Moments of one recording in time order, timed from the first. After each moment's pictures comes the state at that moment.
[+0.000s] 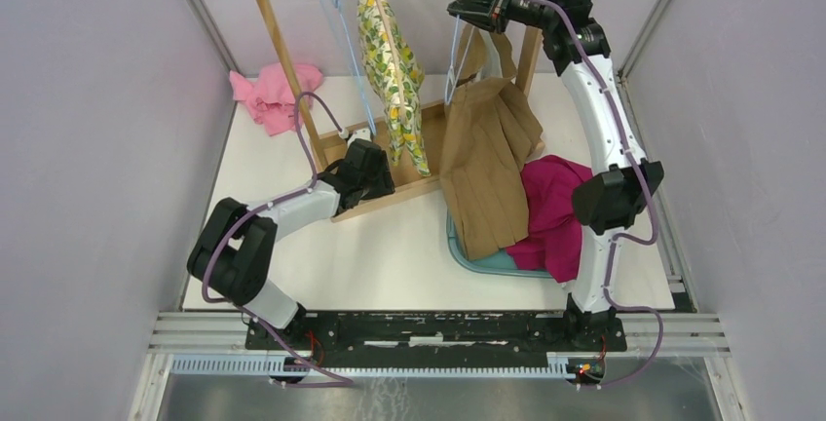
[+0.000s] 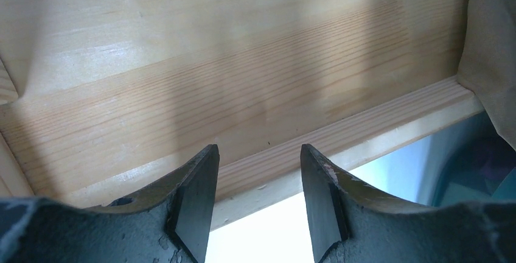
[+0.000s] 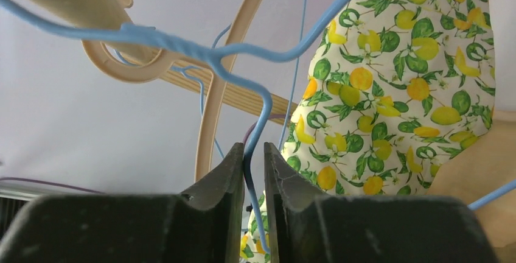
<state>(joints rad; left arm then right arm) -0.52 1.57 0.86 -0.09 -0.17 -0.60 0.22 2.09 2.40 -0.27 -0.90 1.14</state>
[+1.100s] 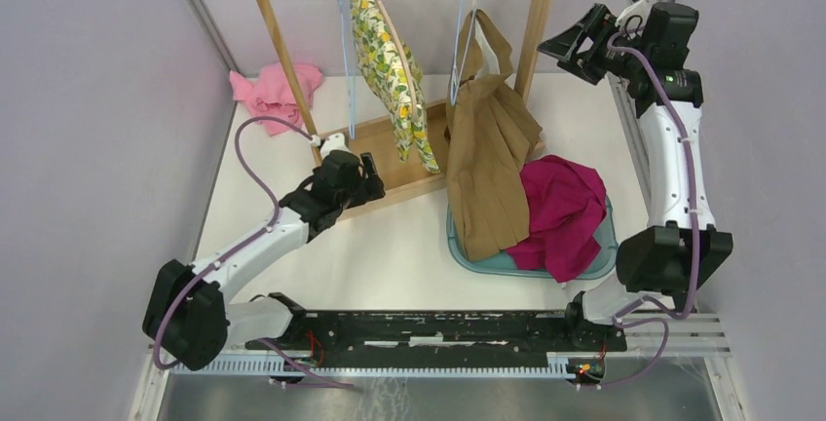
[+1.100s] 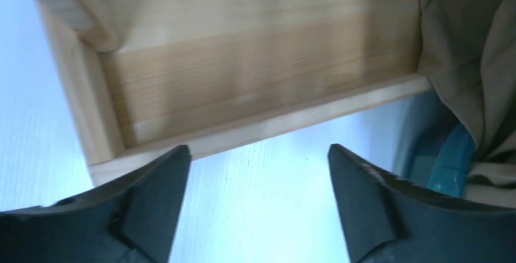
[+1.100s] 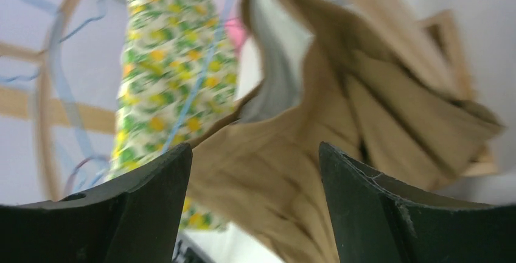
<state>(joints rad) -0.54 1.23 0.75 -0.23 -0.26 -0.63 -0.12 1.57 1.78 -0.54 -0.73 0.64</state>
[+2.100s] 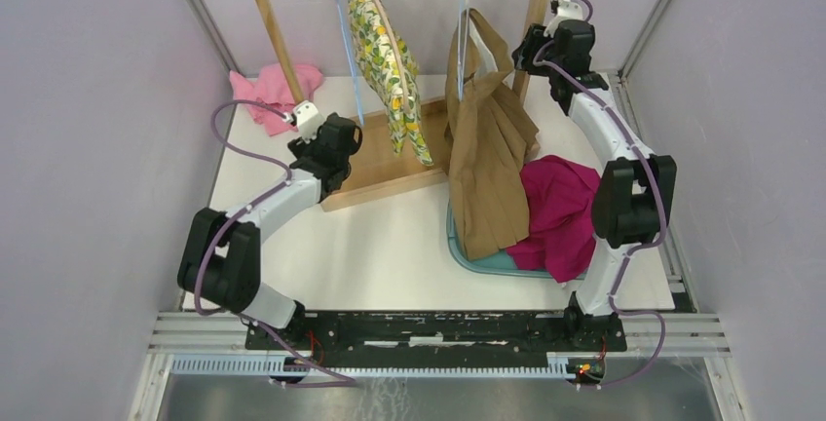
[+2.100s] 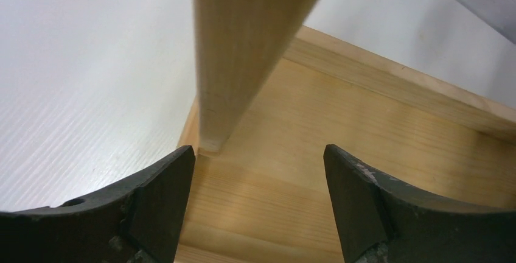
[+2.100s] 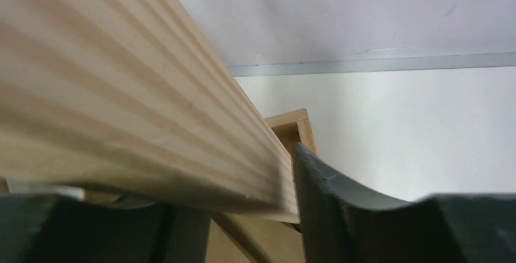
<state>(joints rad) -0.39 1.48 0.93 -0.11 -0.74 -0.73 0.09 1.90 1.69 -0.09 -0.10 0.26</state>
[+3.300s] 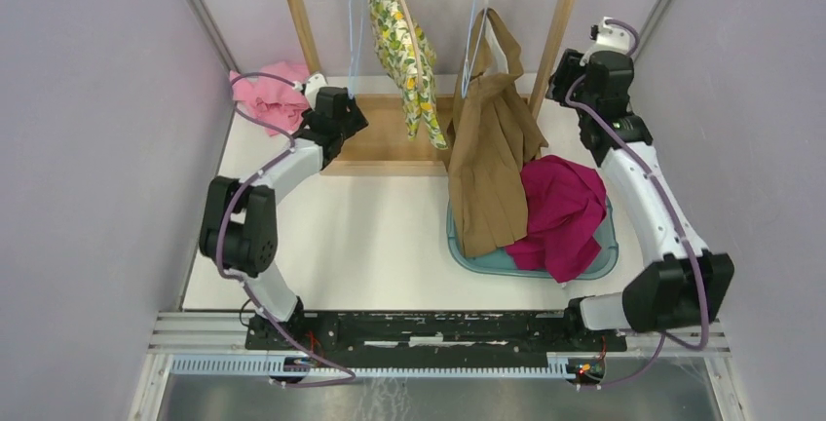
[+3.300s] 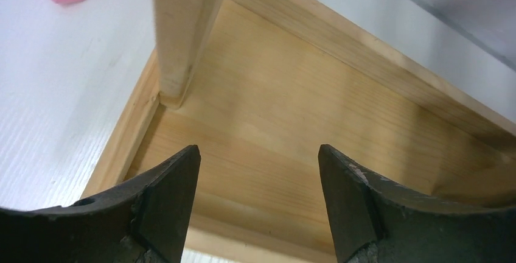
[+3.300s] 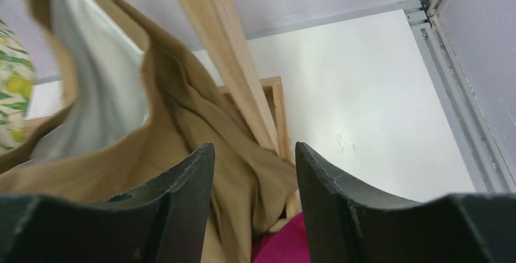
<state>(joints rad) -0.28 1.77 1.21 -0.04 -0.36 -0.62 0.11 1.45 1.34 -0.21 0.18 0.23</state>
